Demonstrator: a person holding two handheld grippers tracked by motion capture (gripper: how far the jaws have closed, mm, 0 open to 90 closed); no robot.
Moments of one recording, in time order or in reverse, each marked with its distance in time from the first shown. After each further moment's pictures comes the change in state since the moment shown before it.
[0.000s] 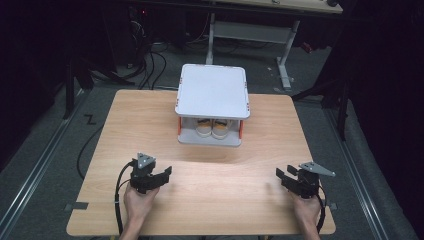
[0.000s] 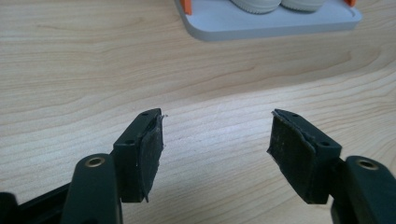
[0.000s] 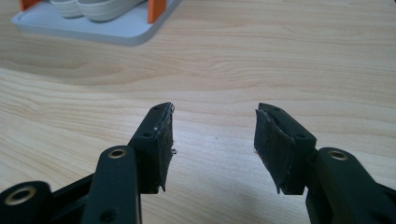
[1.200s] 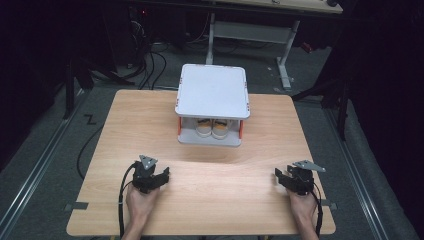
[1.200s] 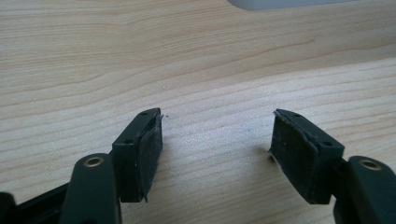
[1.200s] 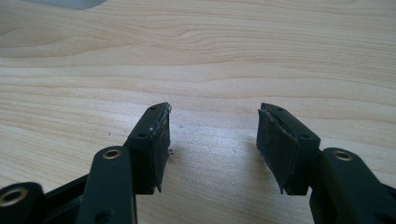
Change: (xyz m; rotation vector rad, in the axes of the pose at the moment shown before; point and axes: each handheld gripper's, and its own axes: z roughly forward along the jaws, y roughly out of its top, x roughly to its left) left arm 0.009 -0.018 0.031 0.036 0.124 0.024; right arm -0.010 -0.009 0.030 0.083 -0.092 -0.027
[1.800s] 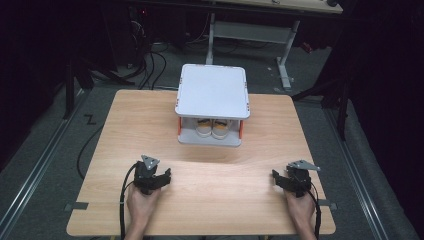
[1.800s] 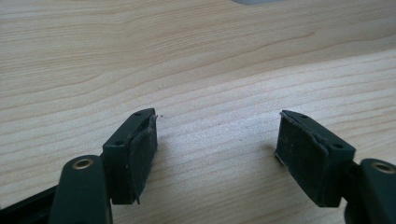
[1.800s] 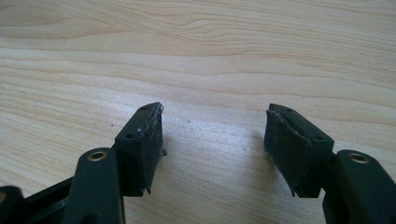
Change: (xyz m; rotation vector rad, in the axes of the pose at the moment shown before) left arm -0.004 0.000 0.001 0.013 0.015 0.033; right arm 0.007 0.001 0.004 0.037 -0.014 -0.056
